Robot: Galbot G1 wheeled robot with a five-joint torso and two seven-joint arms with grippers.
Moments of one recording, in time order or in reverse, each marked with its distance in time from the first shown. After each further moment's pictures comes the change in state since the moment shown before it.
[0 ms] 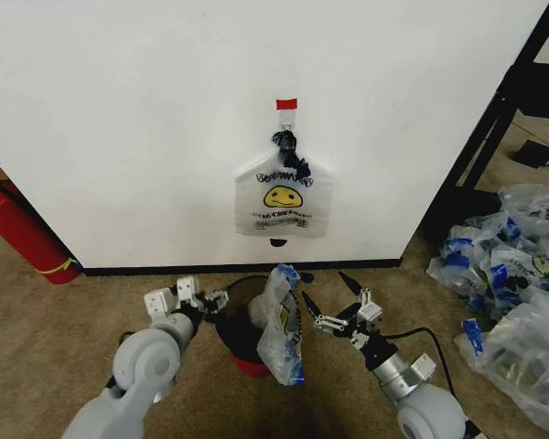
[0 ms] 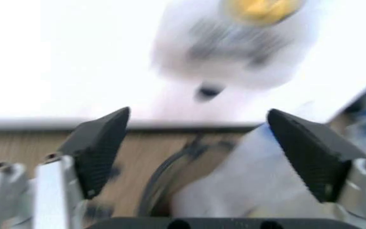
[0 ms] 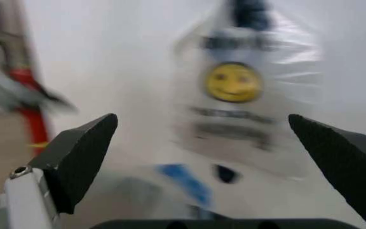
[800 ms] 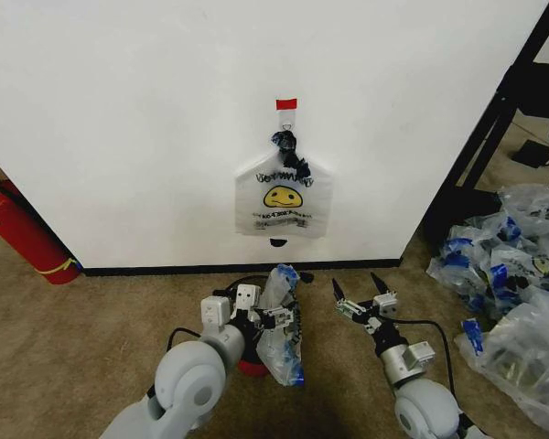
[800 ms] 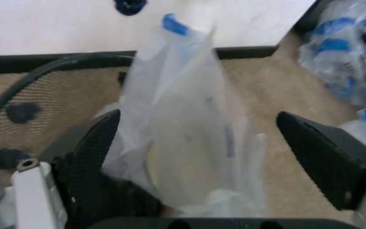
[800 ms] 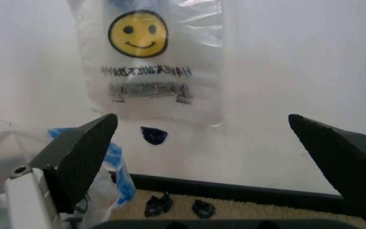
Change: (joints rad) left arm -0.139 -0.048 0.273 0.084 -0.132 0.188 -0.171; right arm 0.017 0.029 -0.007 -0.051 0.035 -0.095 0.199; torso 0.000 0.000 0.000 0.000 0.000
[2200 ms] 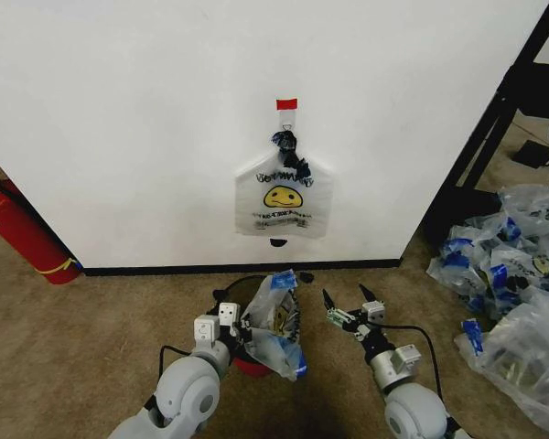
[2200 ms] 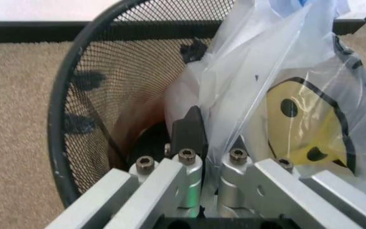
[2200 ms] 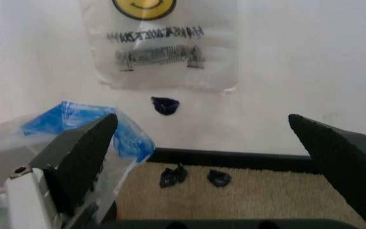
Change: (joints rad) left arm 0.097 0.006 -0.062 0.136 0.151 -0.105 0.056; right arm 0.008 0.025 -0.040 -0.044 0.034 -0.044 -0.015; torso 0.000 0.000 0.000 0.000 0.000
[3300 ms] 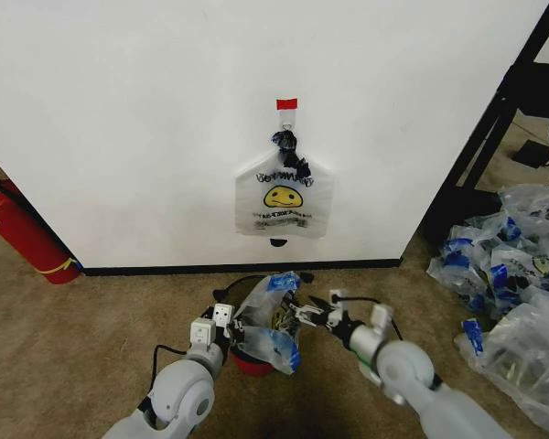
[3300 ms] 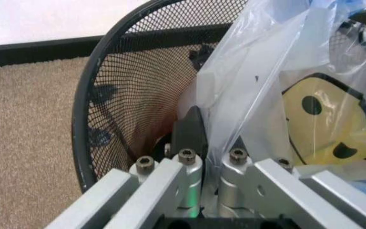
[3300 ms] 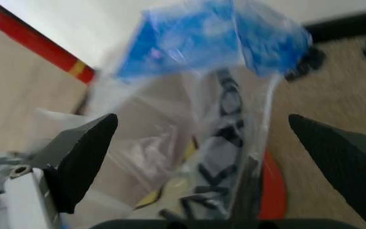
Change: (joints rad) left arm 0.001 0.024 0.007 0.028 0.092 -0.032 0.057; right arm 0.348 -0.042 -0.174 -0.057 0.621 -0.641 -0.073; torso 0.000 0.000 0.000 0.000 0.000
